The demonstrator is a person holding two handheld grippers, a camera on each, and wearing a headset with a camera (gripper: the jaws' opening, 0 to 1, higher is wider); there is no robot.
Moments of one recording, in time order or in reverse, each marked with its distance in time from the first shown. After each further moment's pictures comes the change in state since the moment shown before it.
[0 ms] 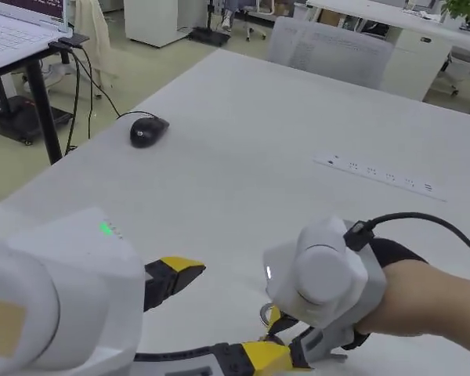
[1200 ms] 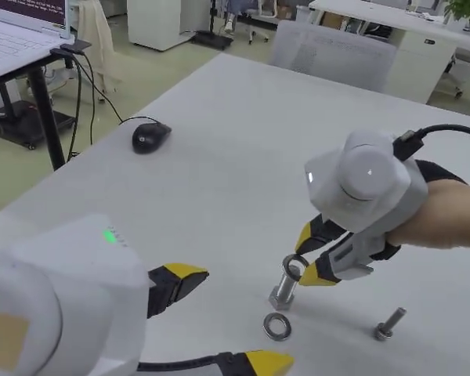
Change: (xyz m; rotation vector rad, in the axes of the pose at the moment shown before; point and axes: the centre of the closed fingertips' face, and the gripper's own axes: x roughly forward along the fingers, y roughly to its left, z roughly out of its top) left arm 0.004 0.003 0.003 0.004 0.010 -0.001; right arm -0.054 -0.084 -0.018 0.065 -0.001 -0.144
